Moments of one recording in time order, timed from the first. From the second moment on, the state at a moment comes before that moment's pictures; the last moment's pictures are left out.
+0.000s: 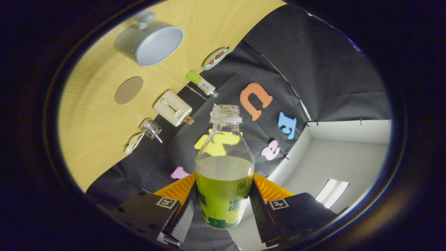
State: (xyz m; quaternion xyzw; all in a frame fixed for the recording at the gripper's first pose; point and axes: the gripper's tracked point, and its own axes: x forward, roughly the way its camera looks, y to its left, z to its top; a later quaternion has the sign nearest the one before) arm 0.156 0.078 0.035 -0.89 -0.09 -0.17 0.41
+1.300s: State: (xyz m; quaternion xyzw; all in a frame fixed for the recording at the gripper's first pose) arm 0.160 0.051 0.003 -0.69 0.03 -0.12 0.72
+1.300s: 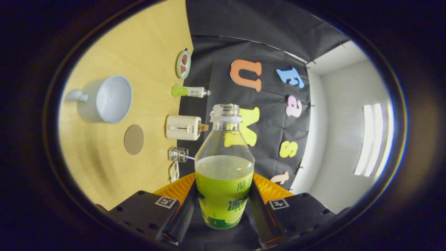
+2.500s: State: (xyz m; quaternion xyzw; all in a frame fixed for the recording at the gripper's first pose) arm 0.244 0.024 -0.008 -0.05 0.05 -0.06 1.00
